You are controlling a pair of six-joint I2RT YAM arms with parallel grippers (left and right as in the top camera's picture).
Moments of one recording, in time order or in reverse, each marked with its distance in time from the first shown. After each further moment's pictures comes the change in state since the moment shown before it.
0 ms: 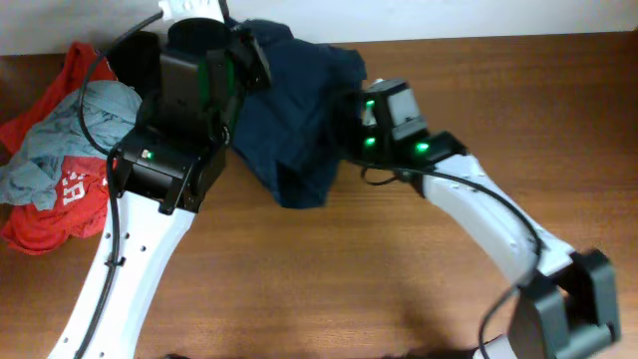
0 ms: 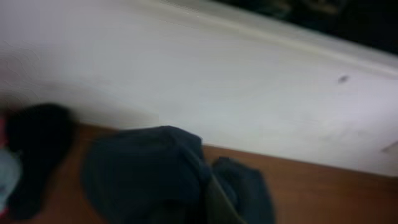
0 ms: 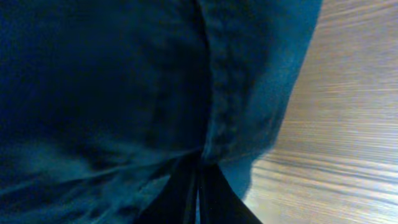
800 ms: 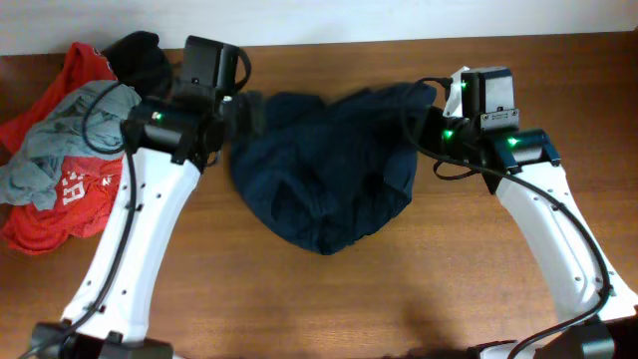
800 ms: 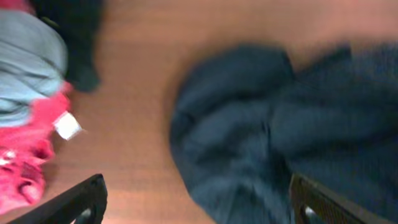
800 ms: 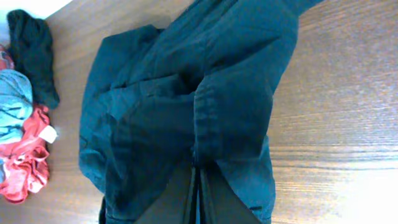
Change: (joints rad) left arm 0.099 0.148 0.008 -0.473 0.124 0.120; right arm -0.262 -0.148 0.000 -0.203 -0.003 -0.174
